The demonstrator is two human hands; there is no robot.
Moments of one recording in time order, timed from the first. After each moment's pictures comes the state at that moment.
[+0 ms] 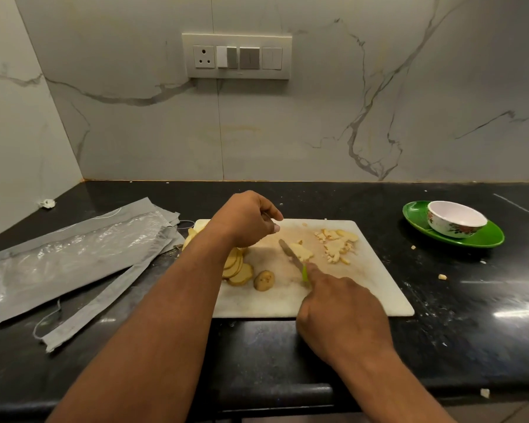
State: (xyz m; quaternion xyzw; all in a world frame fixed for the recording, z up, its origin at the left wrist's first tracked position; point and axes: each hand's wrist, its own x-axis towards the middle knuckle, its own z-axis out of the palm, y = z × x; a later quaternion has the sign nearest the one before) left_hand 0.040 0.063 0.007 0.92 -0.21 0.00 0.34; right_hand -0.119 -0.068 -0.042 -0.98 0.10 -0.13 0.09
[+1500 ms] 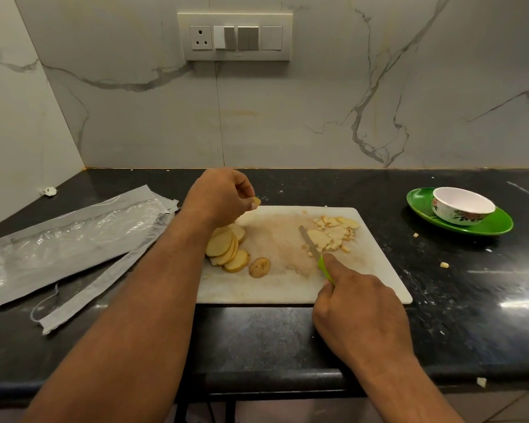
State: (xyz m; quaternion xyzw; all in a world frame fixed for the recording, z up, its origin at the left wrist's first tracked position) left_hand 0.054 0.085 0.007 0.94 -0.14 0.10 0.29; right_hand -0.137 -0.087 -0.051 -0.96 0.14 -0.18 0.14
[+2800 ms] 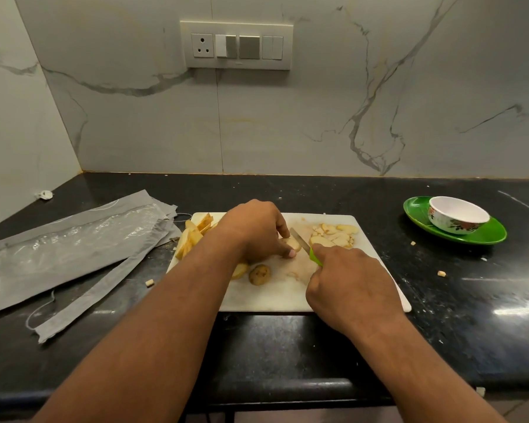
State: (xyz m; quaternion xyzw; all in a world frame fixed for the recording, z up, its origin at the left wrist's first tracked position) left_hand 0.028 0.039 -0.003 0.96 -0.23 -0.05 0.17; right_hand -0.107 -0.088 -0.017 -0.98 0.10 -0.15 0.09
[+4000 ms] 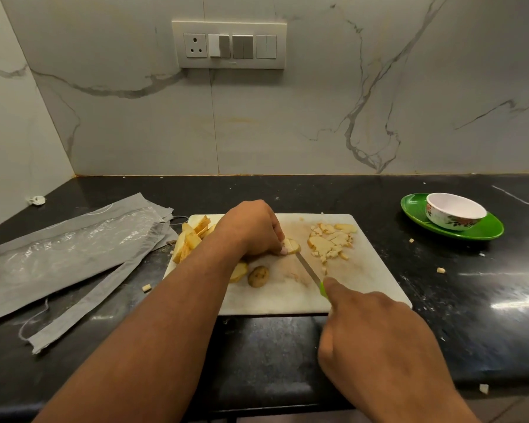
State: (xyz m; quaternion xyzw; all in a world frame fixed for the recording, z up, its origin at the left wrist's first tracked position) left_hand 0.034 0.037 -0.004 0.96 -0.18 -0.06 0.23; right_hand -0.172 -0.074 -0.011 -0.99 0.09 -0.09 0.05
